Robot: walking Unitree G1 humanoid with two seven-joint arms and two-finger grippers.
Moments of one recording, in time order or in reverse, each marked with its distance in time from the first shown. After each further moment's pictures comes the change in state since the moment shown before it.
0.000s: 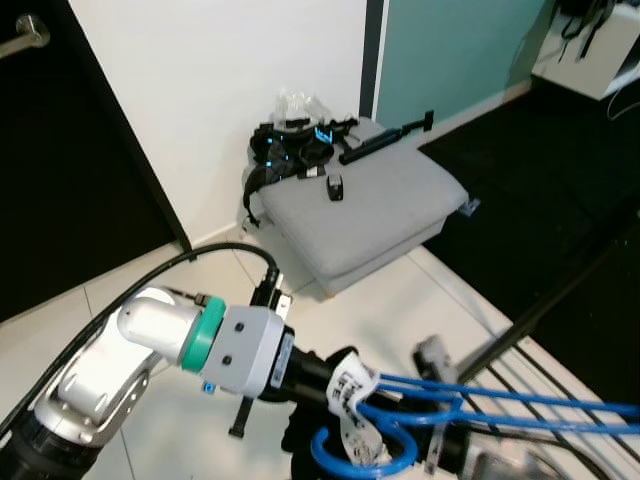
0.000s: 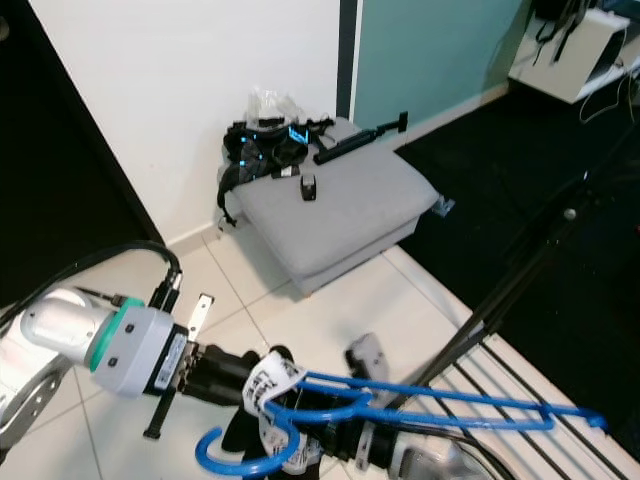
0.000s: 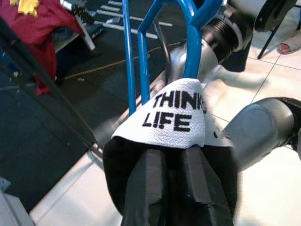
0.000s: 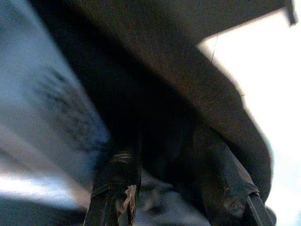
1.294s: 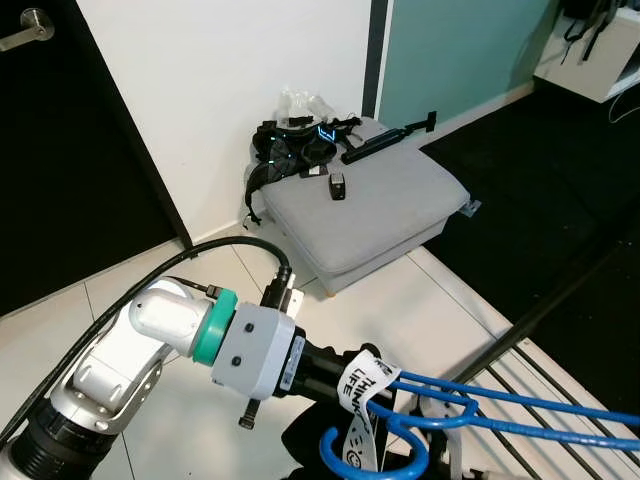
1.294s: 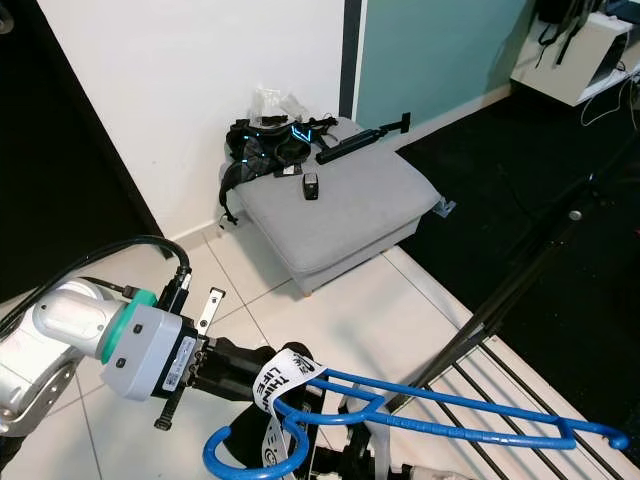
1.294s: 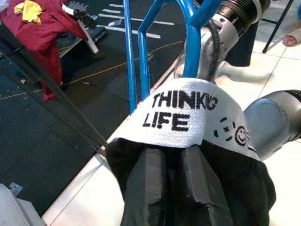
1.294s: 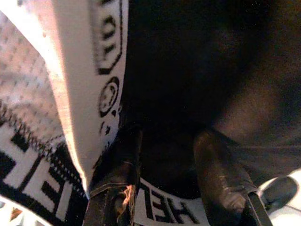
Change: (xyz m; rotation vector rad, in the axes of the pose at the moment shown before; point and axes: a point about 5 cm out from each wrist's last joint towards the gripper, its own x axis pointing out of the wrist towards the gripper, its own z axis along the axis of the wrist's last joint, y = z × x) left arm 0.005 0.009 -0.001 0.055 0.008 0.026; right arm -0.030 0.028 -0.021 0.015 0.098 0.127
